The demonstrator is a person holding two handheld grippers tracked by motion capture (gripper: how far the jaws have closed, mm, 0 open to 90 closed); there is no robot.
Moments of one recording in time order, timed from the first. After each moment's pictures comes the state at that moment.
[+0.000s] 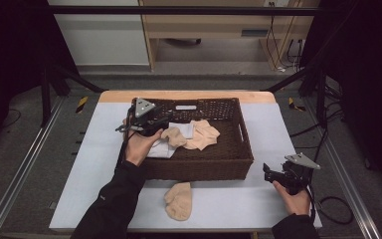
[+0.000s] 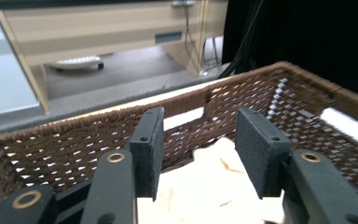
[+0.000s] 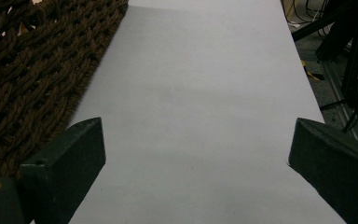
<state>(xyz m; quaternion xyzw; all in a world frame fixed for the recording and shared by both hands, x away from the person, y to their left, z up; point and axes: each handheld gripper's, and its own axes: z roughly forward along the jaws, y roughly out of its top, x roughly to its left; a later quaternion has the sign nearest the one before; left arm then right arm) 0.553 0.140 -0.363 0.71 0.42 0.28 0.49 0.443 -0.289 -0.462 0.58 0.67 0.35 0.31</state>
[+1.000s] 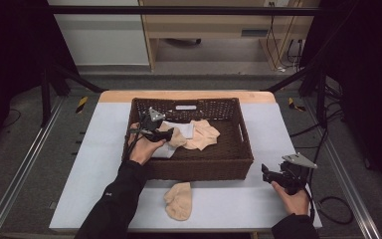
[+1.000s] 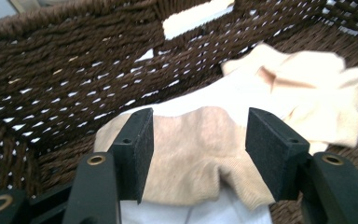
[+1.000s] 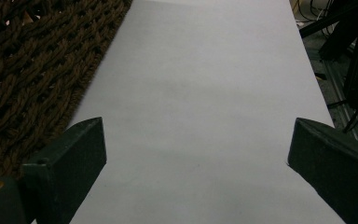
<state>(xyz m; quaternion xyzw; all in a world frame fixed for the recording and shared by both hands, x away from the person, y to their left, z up) 0.572 0.138 -0.418 0.79 0.42 0.25 0.36 0.444 -0.285 -0.463 0.57 0.68 0.34 0.31</state>
